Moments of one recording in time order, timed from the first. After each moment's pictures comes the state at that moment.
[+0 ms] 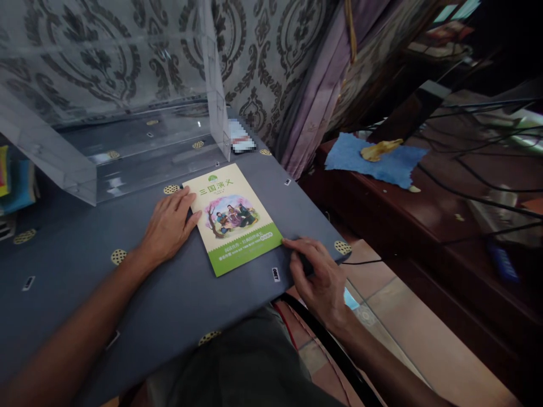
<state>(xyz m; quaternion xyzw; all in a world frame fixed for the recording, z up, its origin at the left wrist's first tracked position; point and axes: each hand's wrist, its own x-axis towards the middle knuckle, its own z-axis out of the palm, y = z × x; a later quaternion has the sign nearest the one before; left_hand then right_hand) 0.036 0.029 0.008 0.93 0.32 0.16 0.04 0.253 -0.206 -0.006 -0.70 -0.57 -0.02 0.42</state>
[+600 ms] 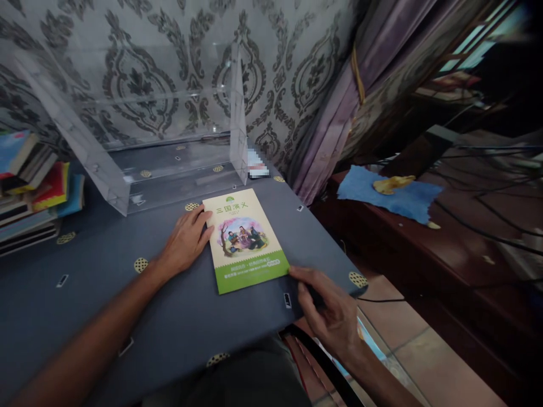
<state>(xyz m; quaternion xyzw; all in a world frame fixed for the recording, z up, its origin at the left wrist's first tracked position) 0.031 0.034 0.000 0.92 0.33 0.20 0.09 0.251 -0.200 0.009 -0.64 -0.62 0.02 0.46</state>
